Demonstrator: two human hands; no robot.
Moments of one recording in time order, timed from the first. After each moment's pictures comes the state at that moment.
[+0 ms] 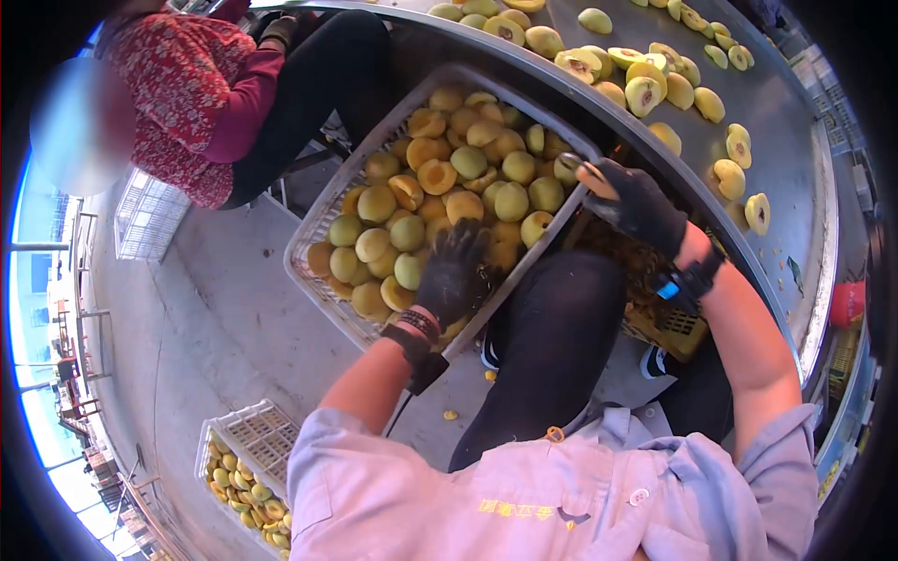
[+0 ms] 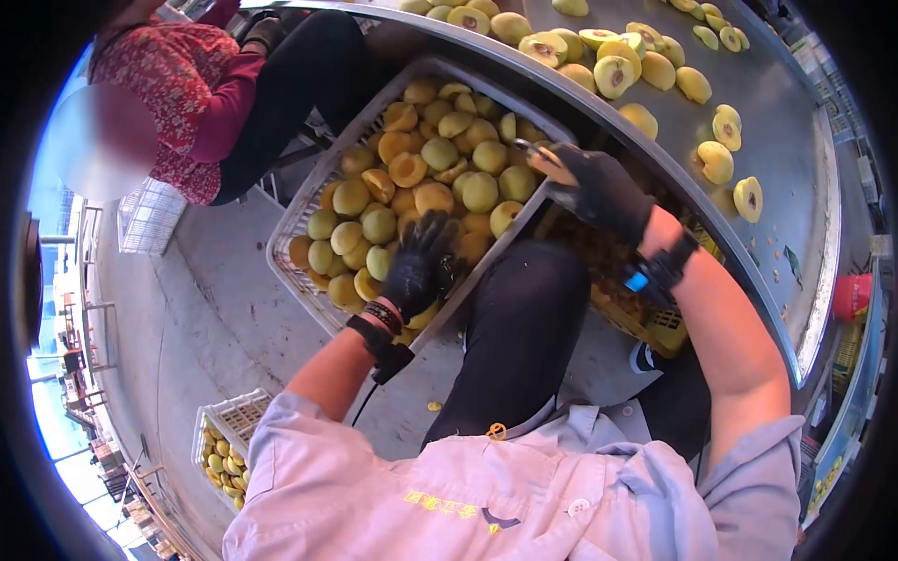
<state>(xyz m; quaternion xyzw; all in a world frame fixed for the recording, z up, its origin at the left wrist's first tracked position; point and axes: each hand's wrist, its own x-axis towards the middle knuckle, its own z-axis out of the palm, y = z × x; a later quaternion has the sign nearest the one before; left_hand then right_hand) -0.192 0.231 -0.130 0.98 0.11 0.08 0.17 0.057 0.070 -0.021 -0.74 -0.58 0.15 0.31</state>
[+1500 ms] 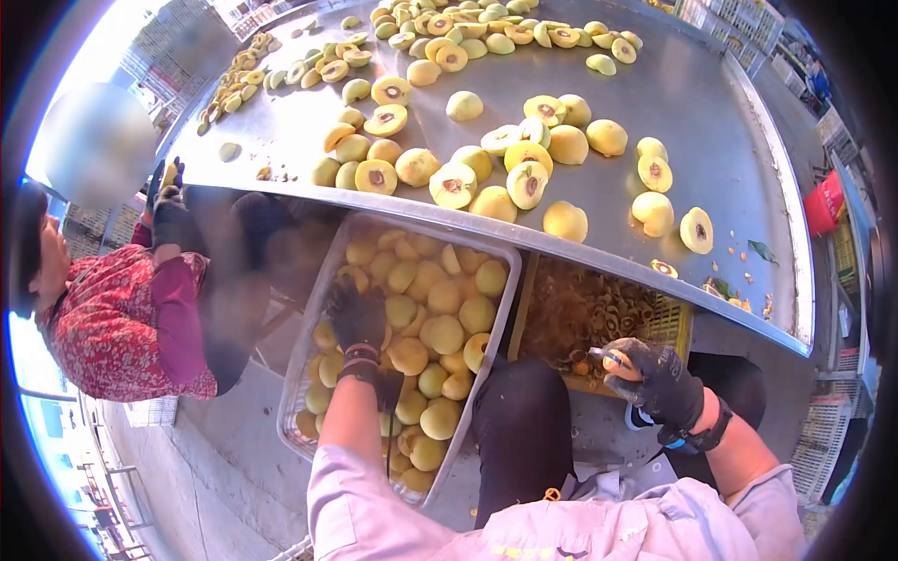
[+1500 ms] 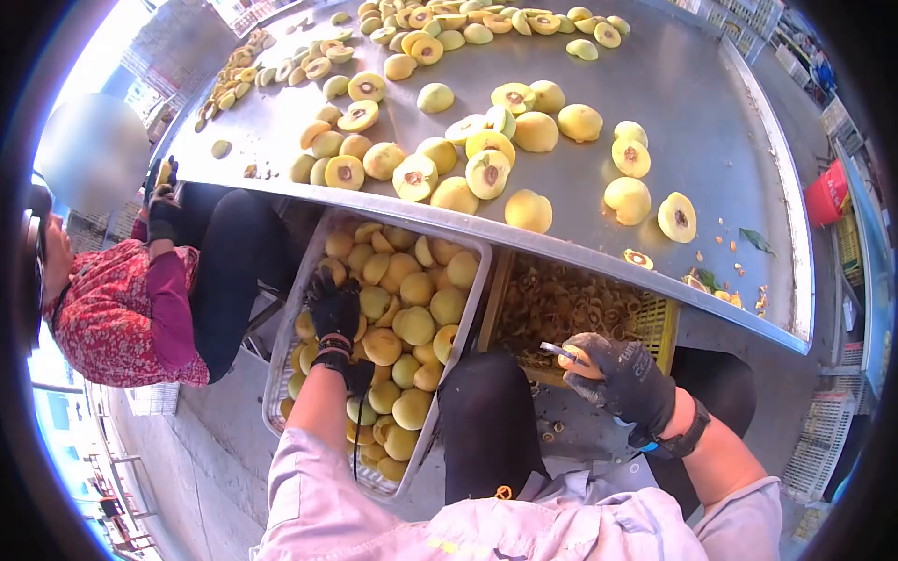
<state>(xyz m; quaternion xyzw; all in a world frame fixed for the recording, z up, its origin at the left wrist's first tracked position) -0.053 0.366 -0.175 0.94 0.33 0.09 -0.02 0.018 -0.071 0.002 -0.83 -0.40 0.13 0.36</state>
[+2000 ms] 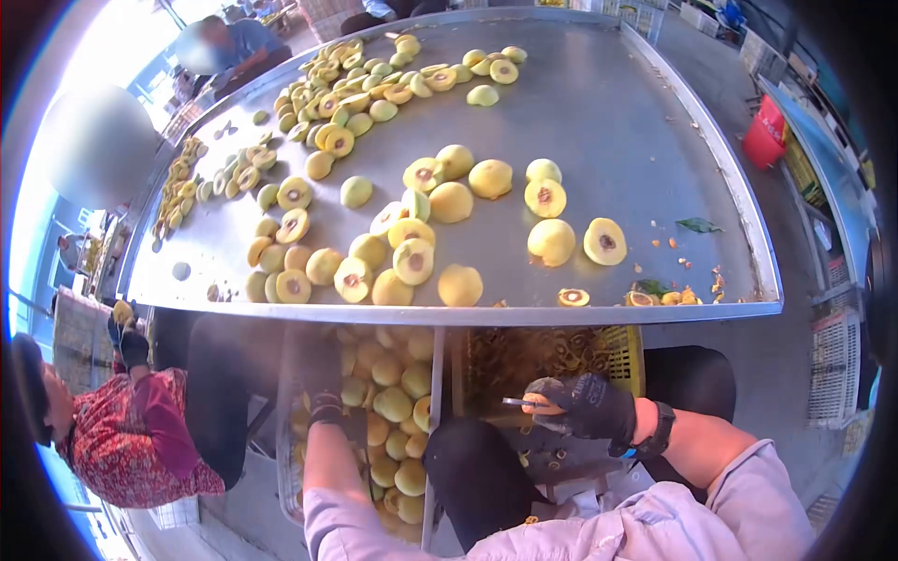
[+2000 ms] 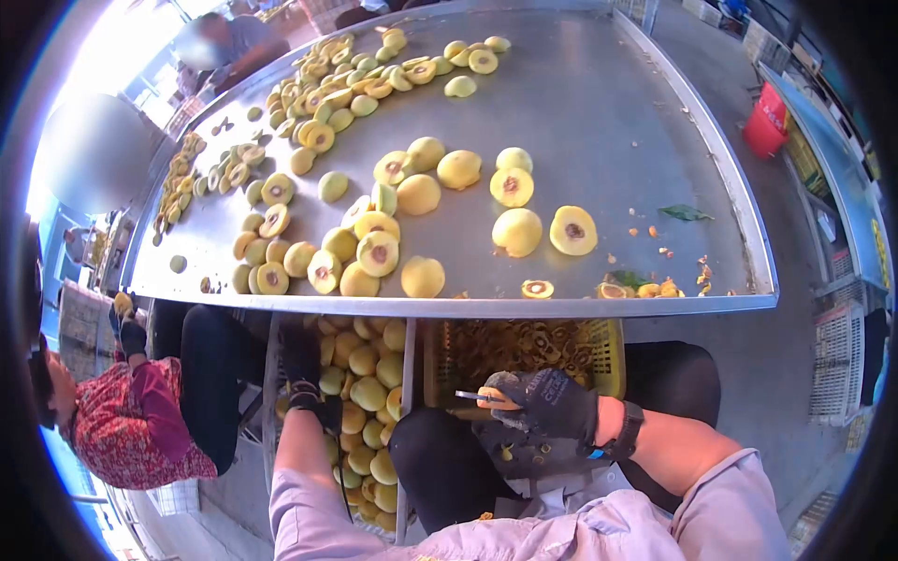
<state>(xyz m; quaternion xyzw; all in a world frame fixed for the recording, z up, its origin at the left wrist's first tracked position) 0.015 0.362 -0.146 0.96 0.25 0.06 -0.07 0.028 -0.094 -0.026 -0.79 -0.43 0.17 0.40</state>
